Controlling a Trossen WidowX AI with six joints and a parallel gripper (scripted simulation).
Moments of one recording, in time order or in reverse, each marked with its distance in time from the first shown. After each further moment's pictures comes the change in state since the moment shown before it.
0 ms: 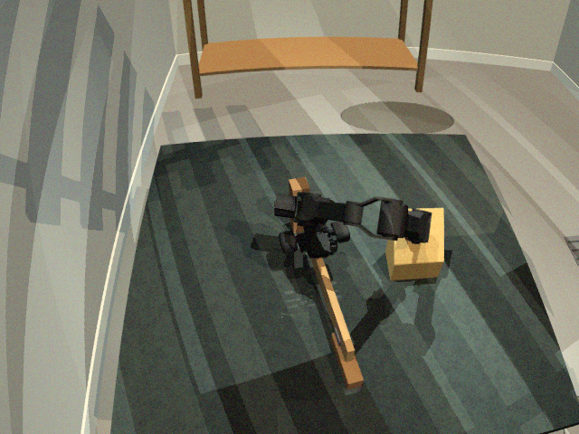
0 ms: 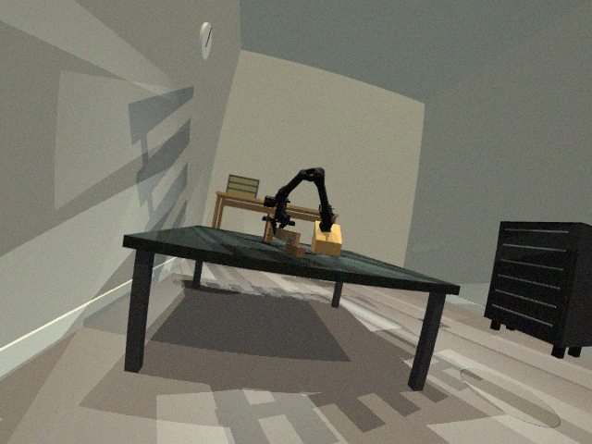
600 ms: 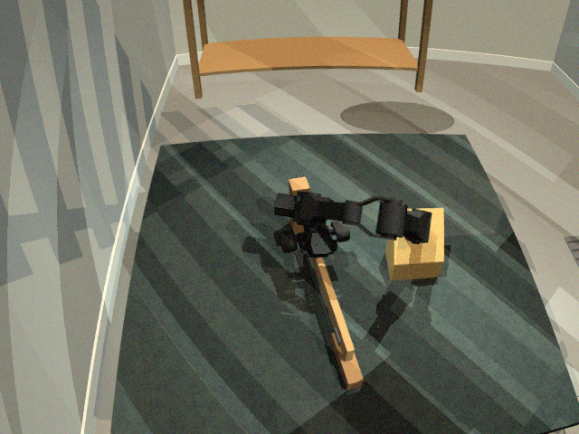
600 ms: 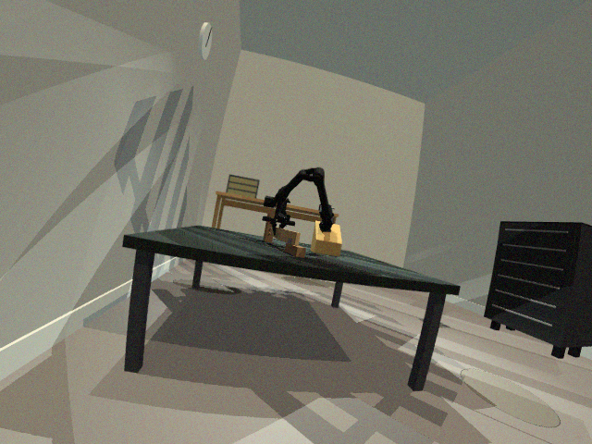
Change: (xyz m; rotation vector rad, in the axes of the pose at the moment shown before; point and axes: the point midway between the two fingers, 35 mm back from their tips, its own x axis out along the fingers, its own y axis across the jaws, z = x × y) arm 0.000 0.001 -0.002 0.003 -0.002 0.002
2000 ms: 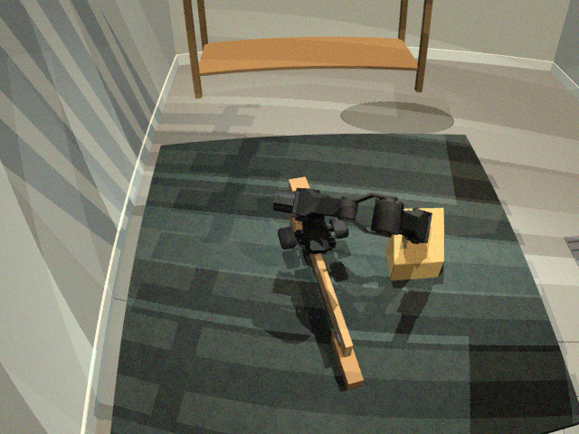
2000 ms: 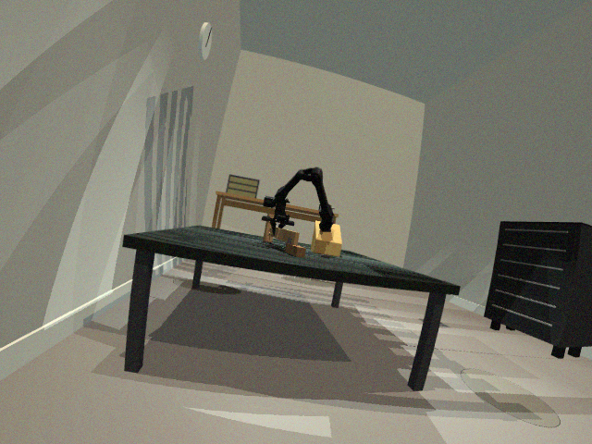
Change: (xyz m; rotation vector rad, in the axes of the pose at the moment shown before) arm 0.000 0.000 -0.013 -0.001 0.001 -0.001
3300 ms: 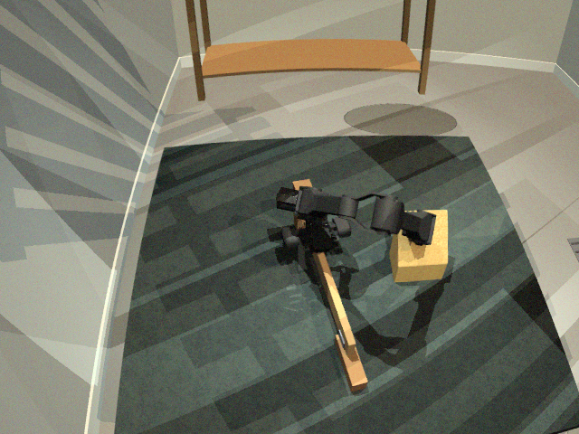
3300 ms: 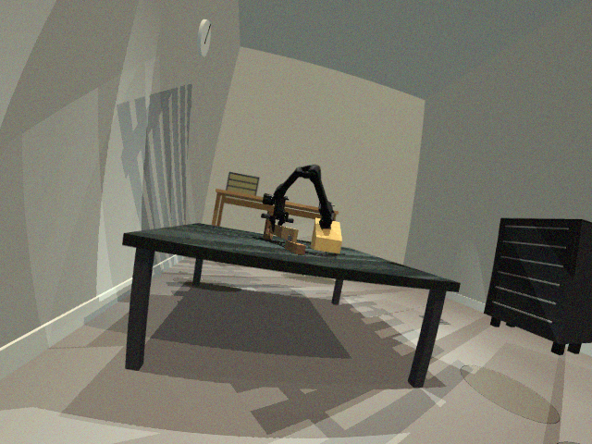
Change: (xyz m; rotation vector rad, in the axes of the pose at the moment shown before) arm 0.000 0.000 -0.012 -0.001 0.001 0.000
